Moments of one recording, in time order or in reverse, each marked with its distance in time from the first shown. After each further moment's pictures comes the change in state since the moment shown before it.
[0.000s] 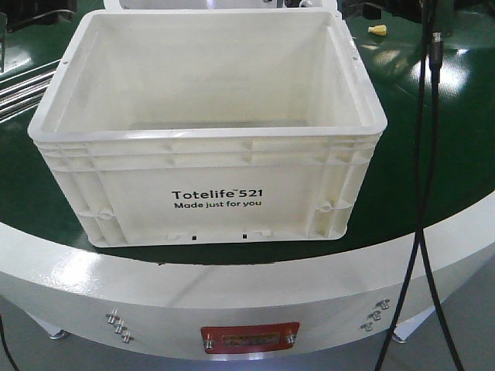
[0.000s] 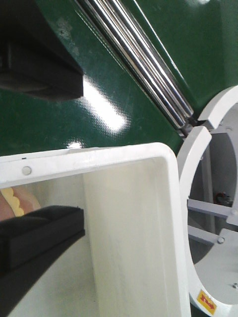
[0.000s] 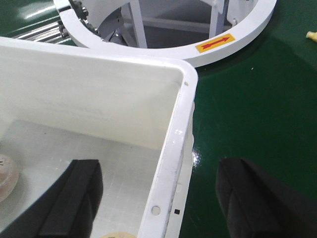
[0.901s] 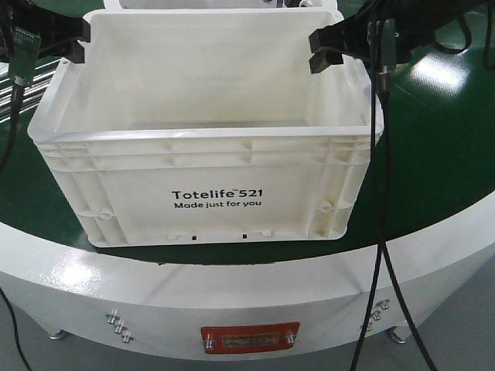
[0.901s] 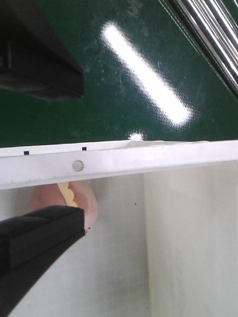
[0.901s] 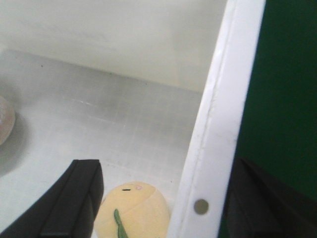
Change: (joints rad) left arm 0.000 0.070 -0.030 -0.054 0.187 -0.039; right arm 0.061 0.176 -0.070 -0.030 0.166 0.061
